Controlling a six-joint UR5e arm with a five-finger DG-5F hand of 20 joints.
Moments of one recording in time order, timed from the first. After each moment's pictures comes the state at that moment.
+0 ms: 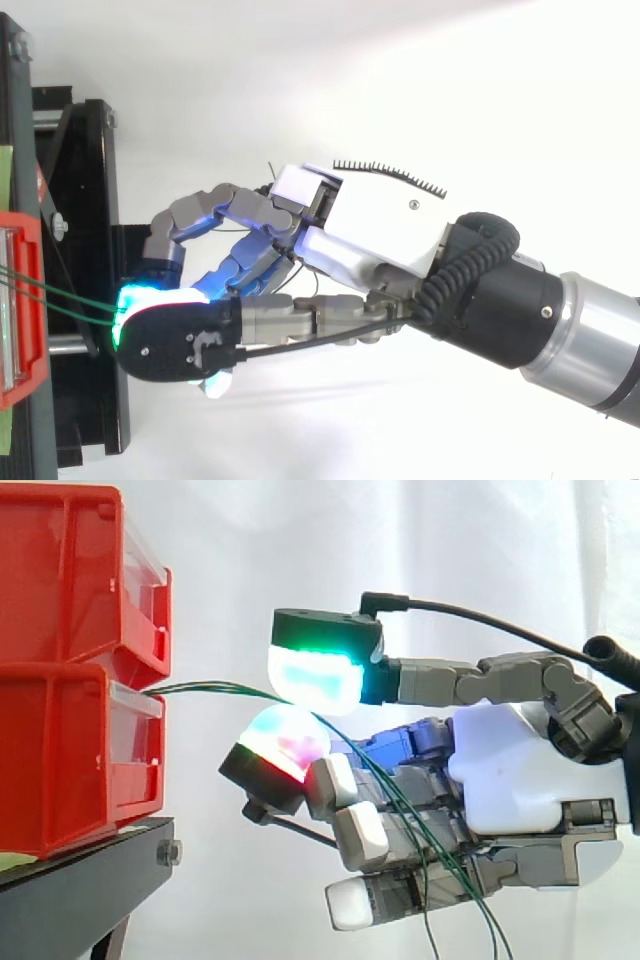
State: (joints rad) arm 0.29 -2.38 -1.05 -2.94 -0.90 0.17
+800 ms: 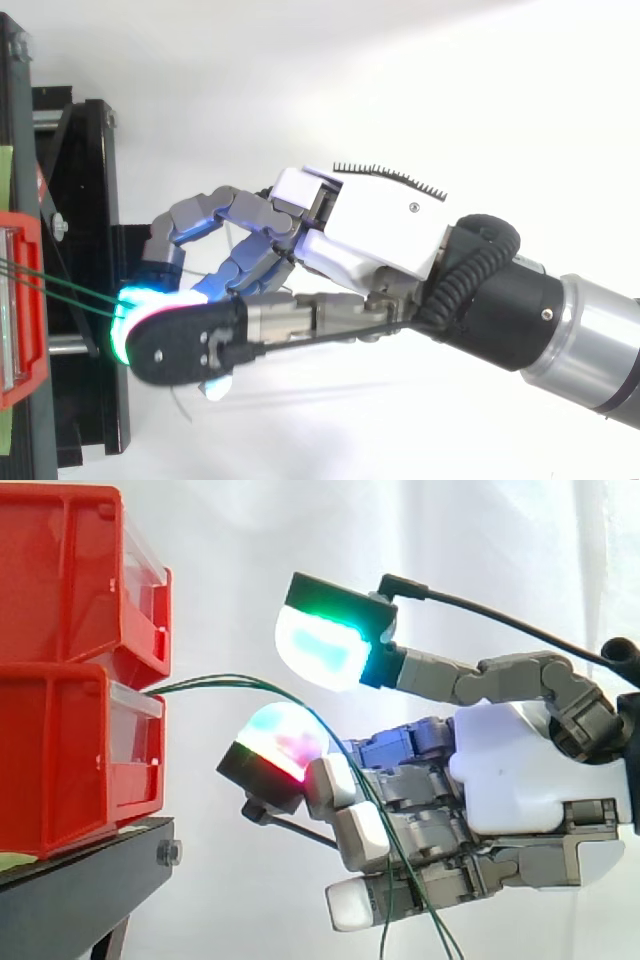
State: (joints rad) arm 0.29 -2.38 -1.05 -2.94 -0.90 0.17
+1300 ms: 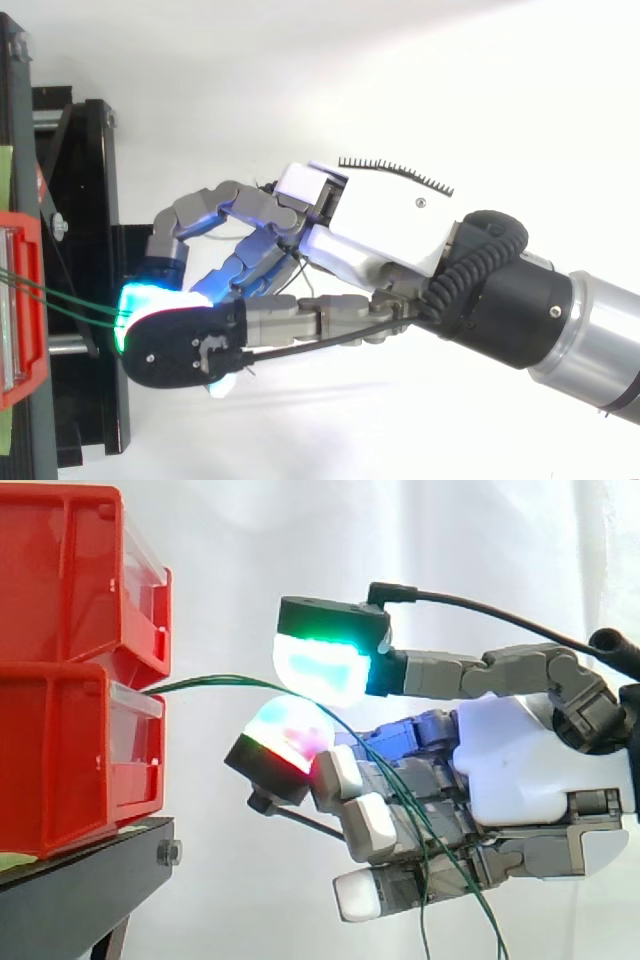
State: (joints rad) arm 0.29 -2.37 -1.05 -2.96 -0.90 0.17
